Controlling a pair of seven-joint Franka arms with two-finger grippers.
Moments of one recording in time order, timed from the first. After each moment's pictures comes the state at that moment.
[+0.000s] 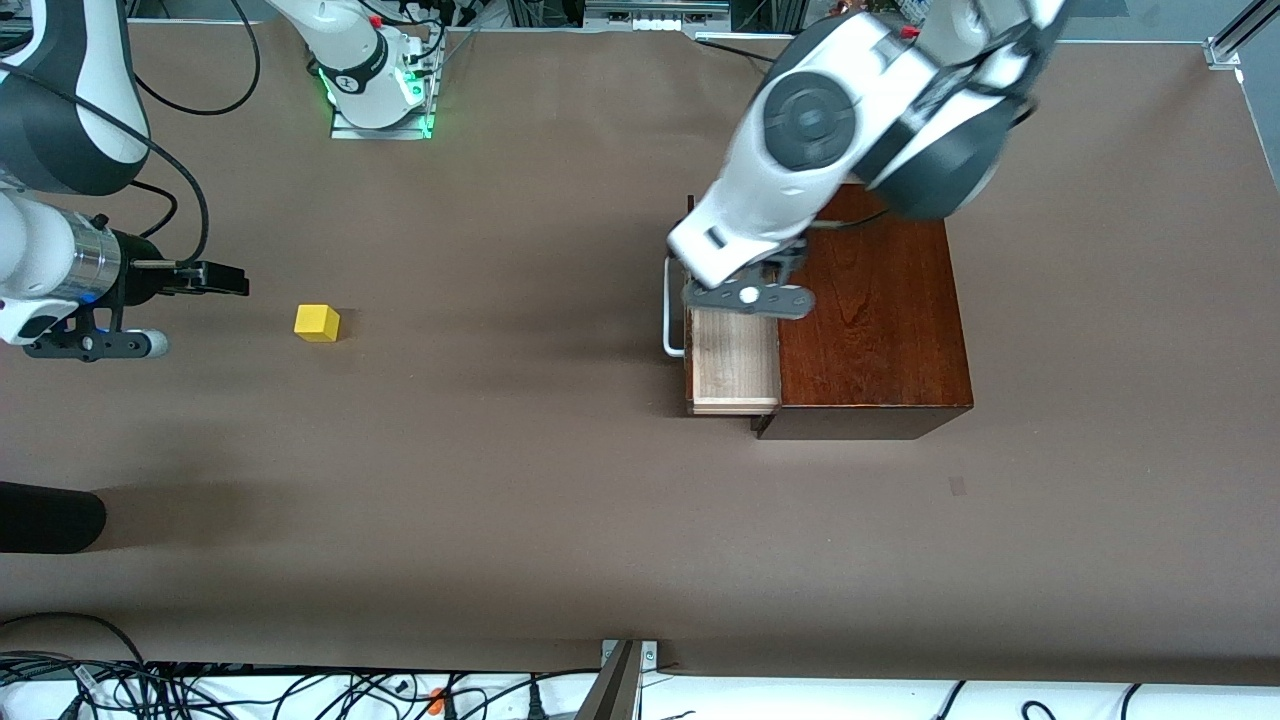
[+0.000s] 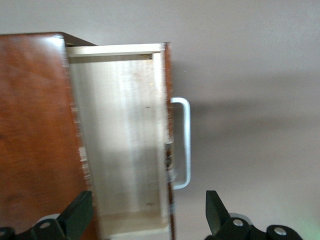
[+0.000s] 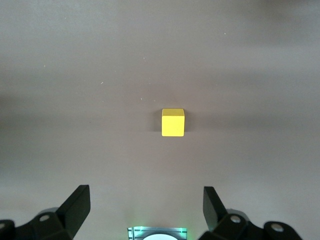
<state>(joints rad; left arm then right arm) -0.36 0.51 -0.39 -1.25 0.03 1.64 -0.68 0.00 0.21 0.00 -1.60 0.01 1.54 0.00</state>
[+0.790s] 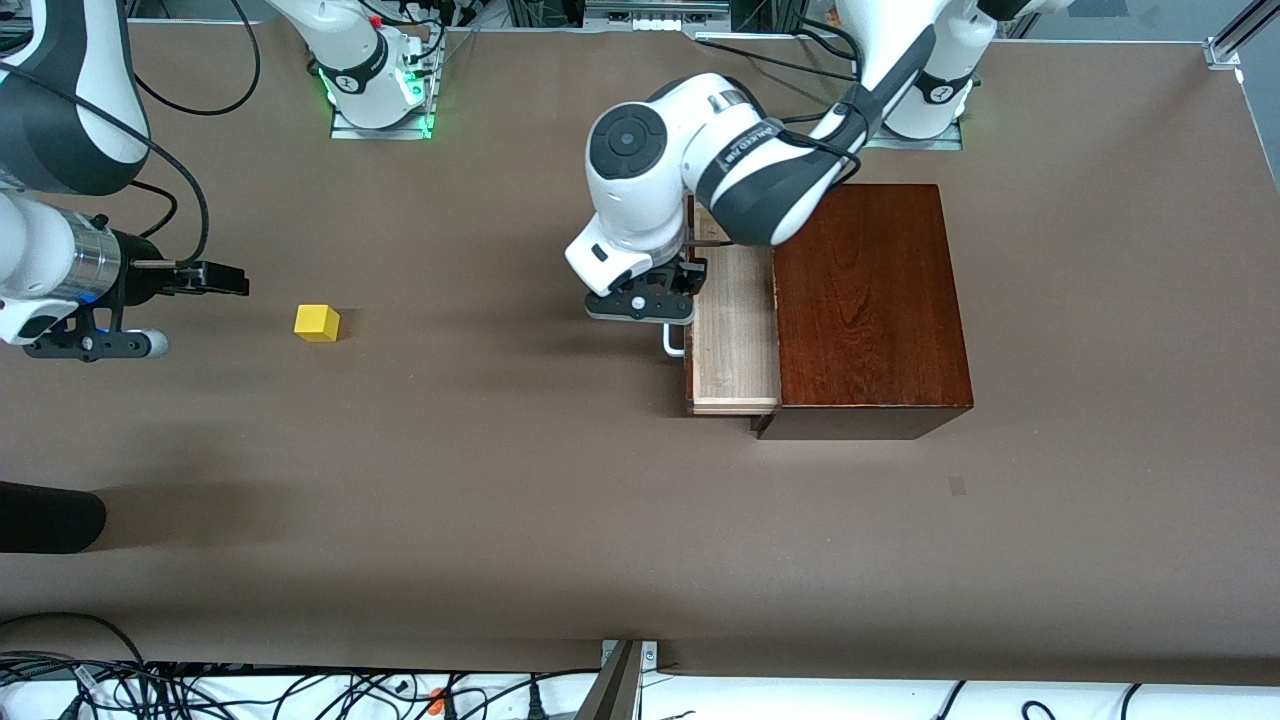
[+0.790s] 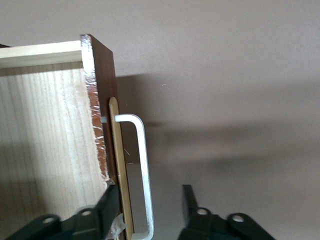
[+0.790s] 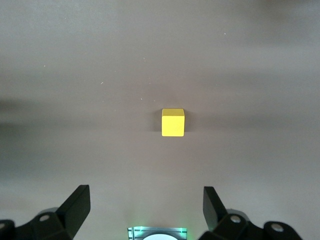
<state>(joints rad) -0.53 0.67 -0.39 -1.22 0.25 1.76 -0.82 0.00 0.21 0.00 -1.60 0.01 1.54 0.00</state>
